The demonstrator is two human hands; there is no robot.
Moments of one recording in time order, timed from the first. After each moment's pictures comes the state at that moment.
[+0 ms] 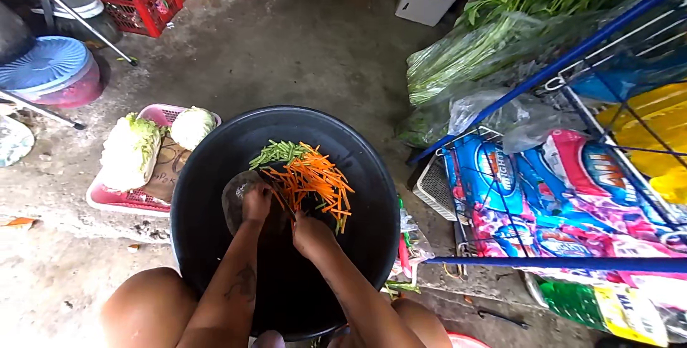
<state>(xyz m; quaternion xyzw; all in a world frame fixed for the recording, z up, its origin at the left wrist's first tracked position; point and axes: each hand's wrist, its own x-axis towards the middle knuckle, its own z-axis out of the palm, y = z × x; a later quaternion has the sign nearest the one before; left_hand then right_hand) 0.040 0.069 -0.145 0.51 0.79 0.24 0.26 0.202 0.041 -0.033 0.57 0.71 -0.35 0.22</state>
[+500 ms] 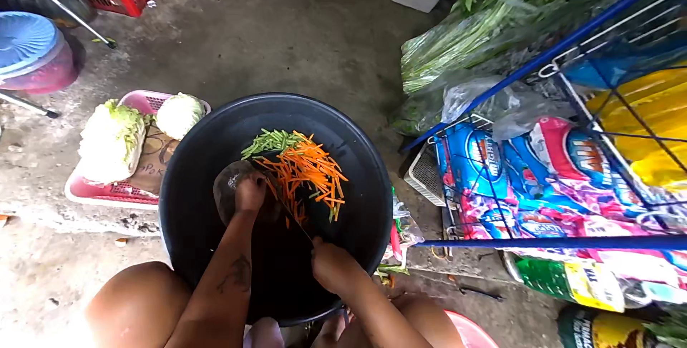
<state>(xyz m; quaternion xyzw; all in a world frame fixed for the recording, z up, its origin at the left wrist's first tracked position) 0.042 0.072 -0.143 0.51 0.79 0.20 0.27 0.260 -0.011 -0.021 0.58 0.64 -0.40 0.31</state>
